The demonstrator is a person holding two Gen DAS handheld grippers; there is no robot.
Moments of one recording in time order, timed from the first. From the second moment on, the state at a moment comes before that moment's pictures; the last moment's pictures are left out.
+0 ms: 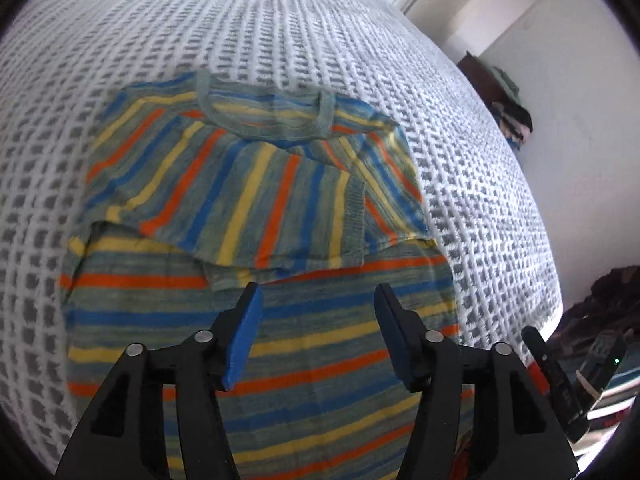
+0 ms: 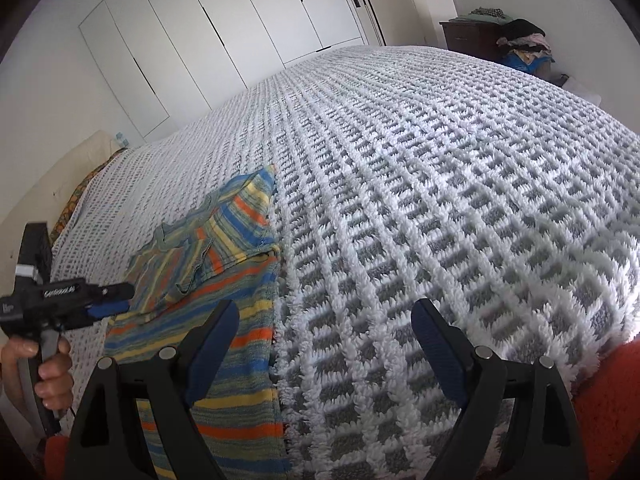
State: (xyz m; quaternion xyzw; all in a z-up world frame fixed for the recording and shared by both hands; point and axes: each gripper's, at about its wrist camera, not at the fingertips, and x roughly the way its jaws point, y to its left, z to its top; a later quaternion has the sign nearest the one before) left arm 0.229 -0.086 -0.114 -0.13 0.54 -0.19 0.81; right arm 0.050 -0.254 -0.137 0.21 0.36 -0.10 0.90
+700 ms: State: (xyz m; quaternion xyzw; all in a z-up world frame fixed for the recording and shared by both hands) left arm 0.108 0.034 -0.148 -0.07 0.51 -0.04 0.86; right arm 0.069 -0.175 -0.123 0.12 0.39 -0.01 0.91
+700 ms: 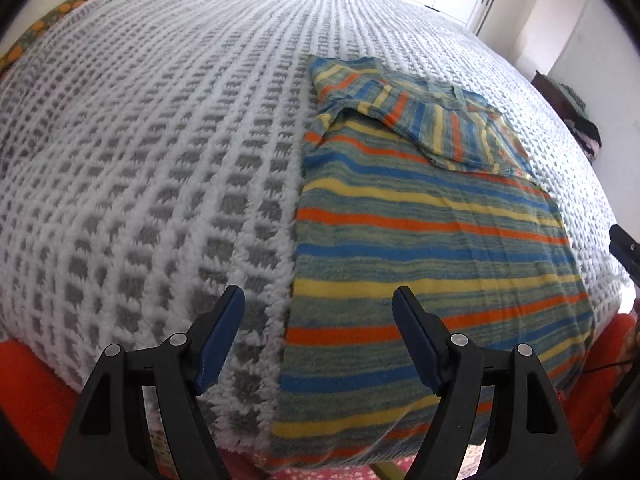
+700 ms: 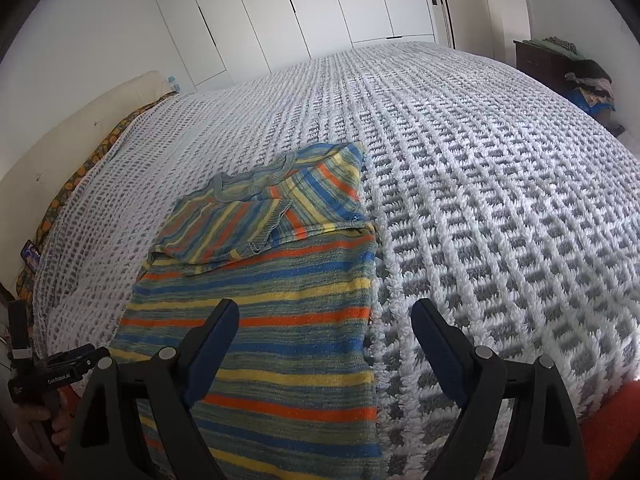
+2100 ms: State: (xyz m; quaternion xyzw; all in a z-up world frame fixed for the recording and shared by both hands) left arm 0.099 0.062 -0.162 -0.09 0.51 0.00 0.86; right arm 0.062 -0.166 -0.149 0.07 0.42 -0.03 0.91
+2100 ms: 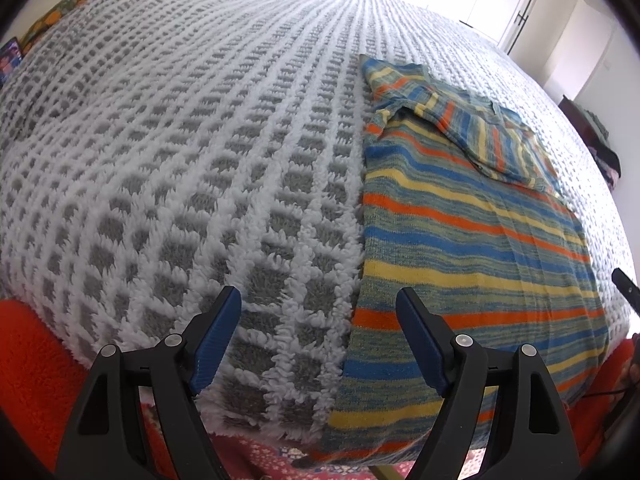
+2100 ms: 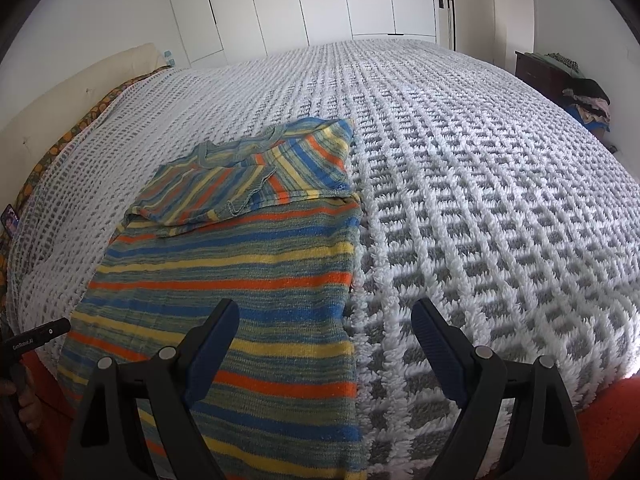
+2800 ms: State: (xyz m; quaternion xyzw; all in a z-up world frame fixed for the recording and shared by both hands) left arm 0.217 0.053 -0.135 -0.01 0.51 -0.08 0.85; right arm 0.066 -0.172 -0.151 0.08 0.42 -0.03 0.90
